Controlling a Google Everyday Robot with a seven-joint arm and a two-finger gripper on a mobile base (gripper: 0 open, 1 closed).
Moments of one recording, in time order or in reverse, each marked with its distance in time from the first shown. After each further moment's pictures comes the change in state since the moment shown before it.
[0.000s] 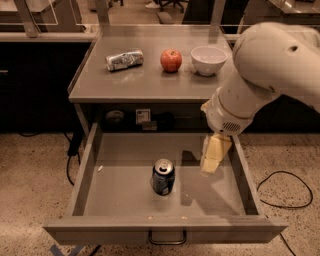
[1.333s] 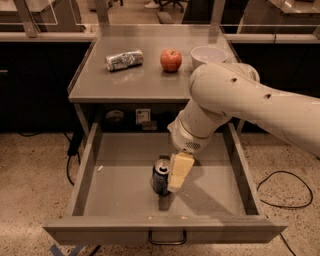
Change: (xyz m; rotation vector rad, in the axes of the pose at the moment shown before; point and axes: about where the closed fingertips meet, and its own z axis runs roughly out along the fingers) arm -0.057 0.027 0.084 -0.099 -0.083 -0.073
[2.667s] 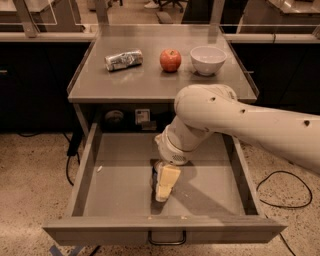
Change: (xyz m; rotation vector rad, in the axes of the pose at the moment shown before) arm -0.015 0.007 0.054 -0.034 -0.045 -0.038
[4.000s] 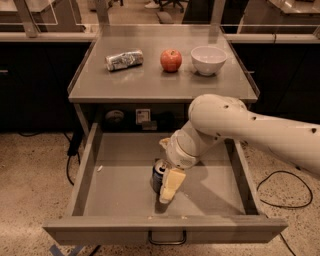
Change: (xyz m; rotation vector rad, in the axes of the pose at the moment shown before) arm 0.018 -0.003 0.018 -0.003 -0.088 0.025
